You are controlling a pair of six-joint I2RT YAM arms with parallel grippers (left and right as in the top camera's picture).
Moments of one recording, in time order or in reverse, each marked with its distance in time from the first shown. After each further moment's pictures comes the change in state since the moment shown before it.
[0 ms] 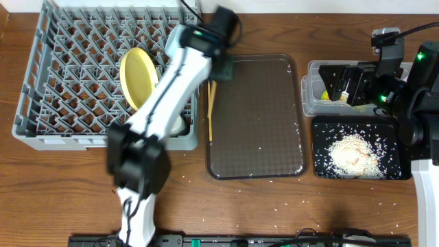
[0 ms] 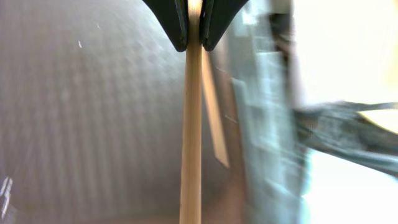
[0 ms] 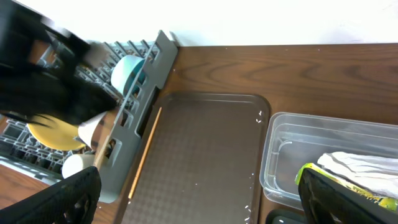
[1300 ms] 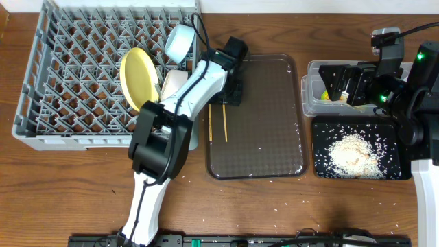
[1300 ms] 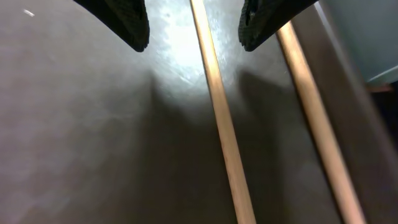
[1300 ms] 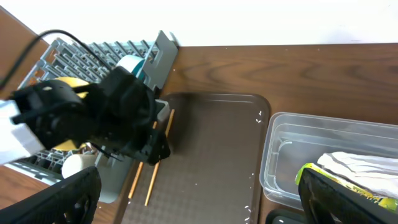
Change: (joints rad) left arm -0.064 0.237 -0.171 0.132 0.138 -0.114; right arm 0.000 0.000 0.000 0.000 0.000 0.000
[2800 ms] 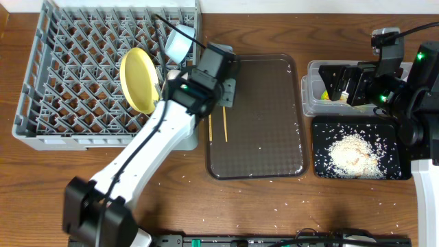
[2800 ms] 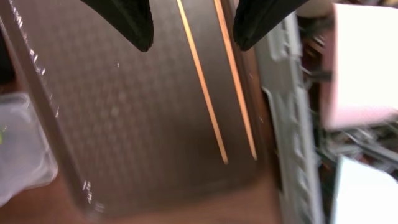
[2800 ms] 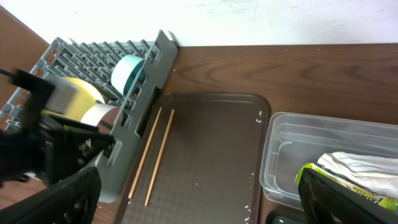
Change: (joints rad) left arm -0.058 -0.614 -0.421 0.279 -0.132 0.082; right arm 0.000 0.000 0.000 0.000 0.000 0.000
